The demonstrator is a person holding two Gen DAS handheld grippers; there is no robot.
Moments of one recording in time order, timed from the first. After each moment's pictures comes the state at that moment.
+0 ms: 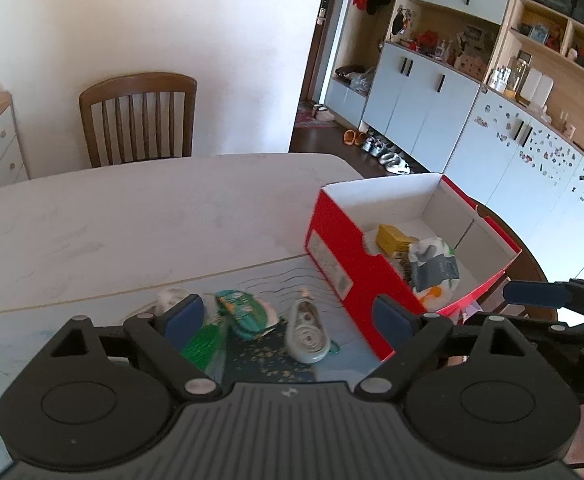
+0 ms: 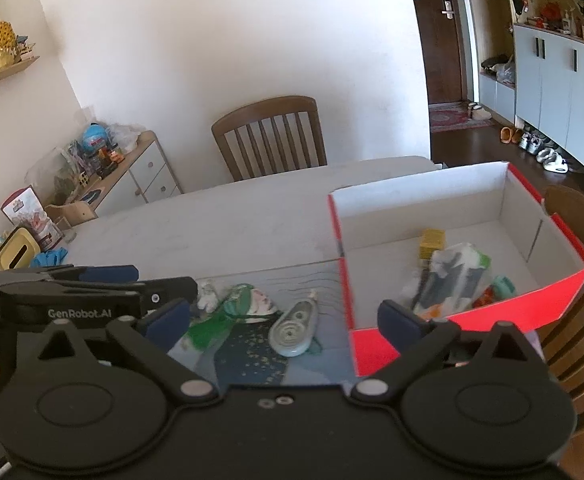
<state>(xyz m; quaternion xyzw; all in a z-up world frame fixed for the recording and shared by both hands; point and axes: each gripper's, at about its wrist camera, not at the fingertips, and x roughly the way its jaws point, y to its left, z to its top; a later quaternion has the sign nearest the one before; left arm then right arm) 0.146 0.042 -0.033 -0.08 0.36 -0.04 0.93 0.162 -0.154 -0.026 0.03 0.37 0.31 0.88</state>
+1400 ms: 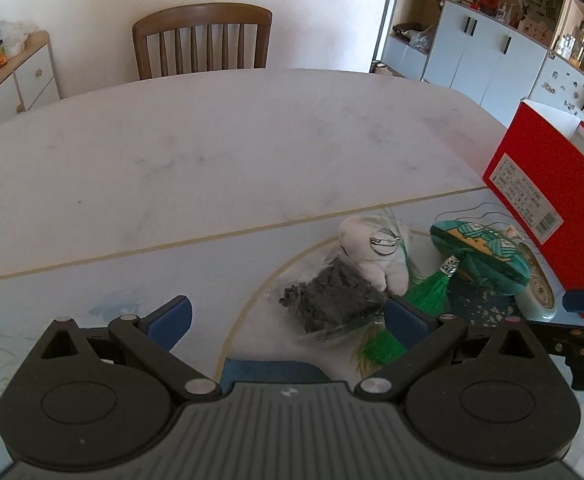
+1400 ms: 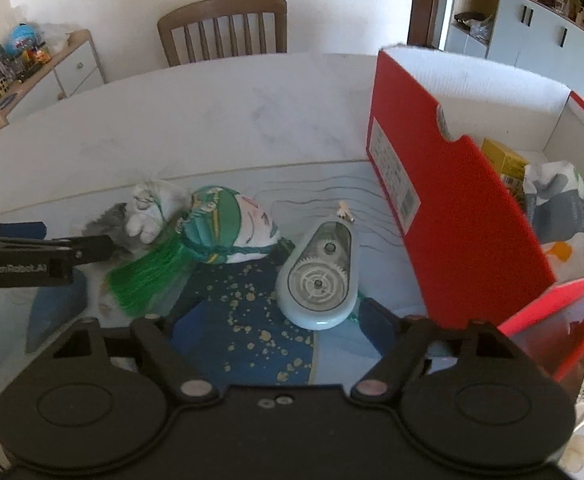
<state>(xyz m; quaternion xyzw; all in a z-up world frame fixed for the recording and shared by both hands) 0.198 0.174 -0.184 -0.07 0.43 0.03 0.90 0.203 -0.028 -0.166 -0.08 0.47 0.20 0.86</state>
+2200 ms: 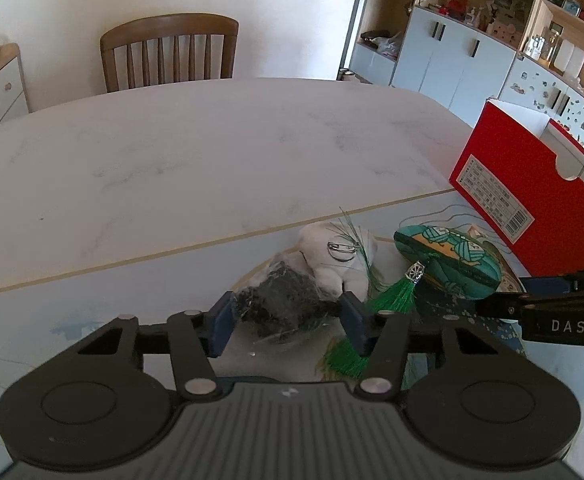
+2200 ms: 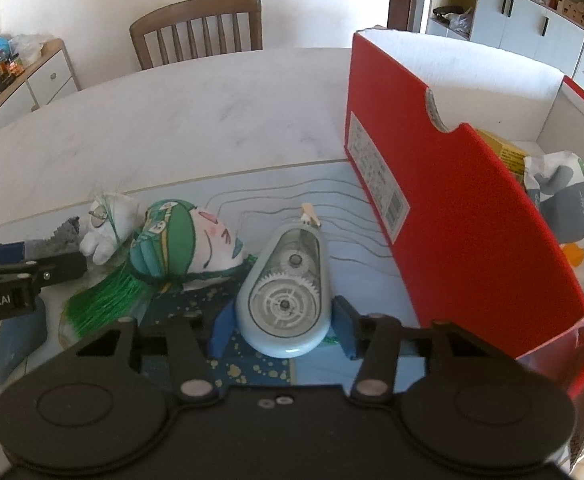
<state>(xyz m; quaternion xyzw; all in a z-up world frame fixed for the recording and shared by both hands) 0.199 0.162 -0.182 -0.07 0.41 -0.02 0.91 0.224 -0.030 -0.181 -0.06 0.46 0.17 0.87</state>
